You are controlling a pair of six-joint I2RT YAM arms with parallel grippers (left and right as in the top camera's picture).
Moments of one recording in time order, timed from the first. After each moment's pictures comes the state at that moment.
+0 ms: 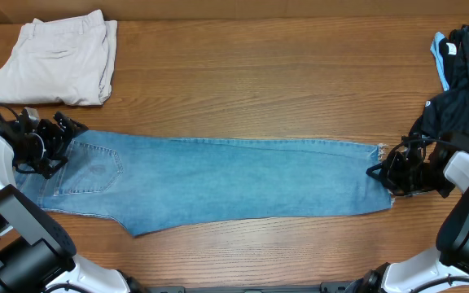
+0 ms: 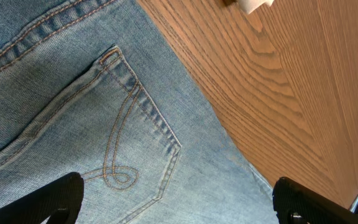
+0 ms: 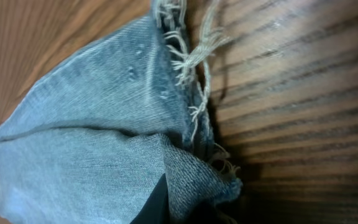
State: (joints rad) left arm 0.64 1.83 1.35 -0.91 0.52 -0.23; right arm -0.52 1.80 0.89 -0.66 -0.61 -0.05
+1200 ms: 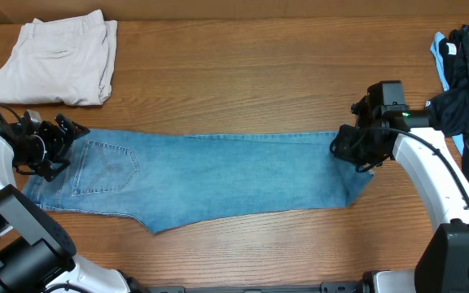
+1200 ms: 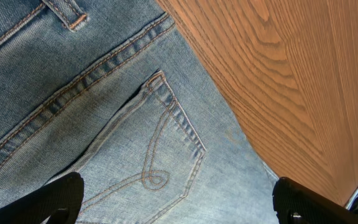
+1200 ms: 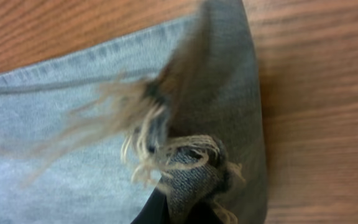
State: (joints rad) left arm 0.64 1.83 1.35 -0.95 0.52 -0.23; right arm 0.02 1.58 1.12 -0.92 -0.24 0.27
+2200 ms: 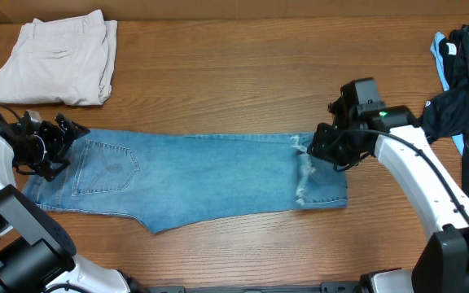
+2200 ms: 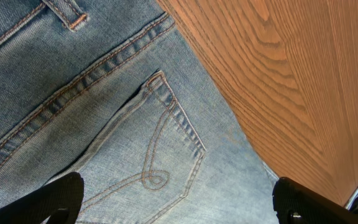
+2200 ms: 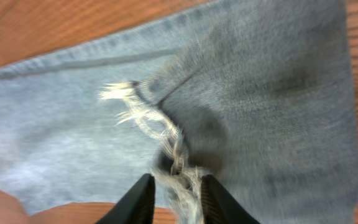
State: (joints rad) left arm 0.64 1.83 1.35 -0.95 0.52 -0.23; right arm 0.17 1.58 1.17 -0.94 -0.33 0.42
